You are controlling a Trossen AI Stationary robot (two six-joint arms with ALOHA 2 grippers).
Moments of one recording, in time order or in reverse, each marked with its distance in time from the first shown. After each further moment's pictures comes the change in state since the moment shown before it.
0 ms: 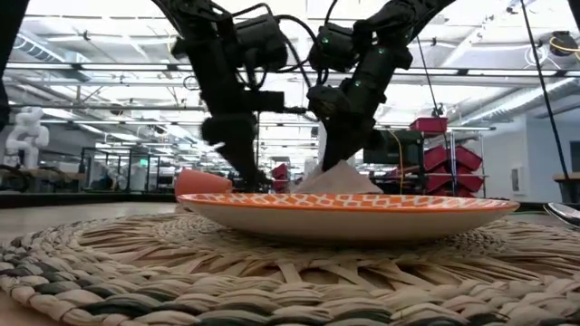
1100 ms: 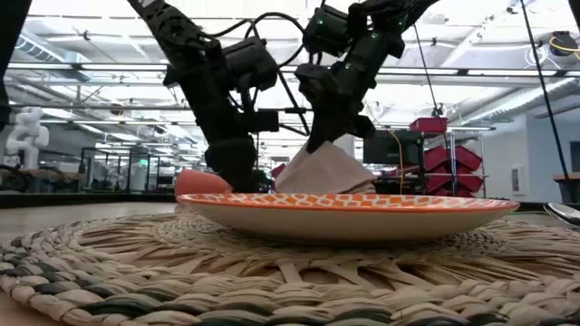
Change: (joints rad) left arm 0.040 0.006 -0.164 0.337 0.026 -0.053; right arm 0.007 0.000 0.086 -0.002 0.000 0.021
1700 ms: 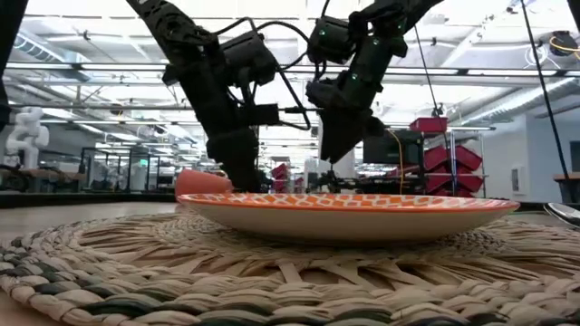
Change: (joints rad) left arm 0.000 -0.033 -0.001 -0.039 0.034 -0.026; right arm -0.035 0.000 0.000 -0.127 0.108 -0.080
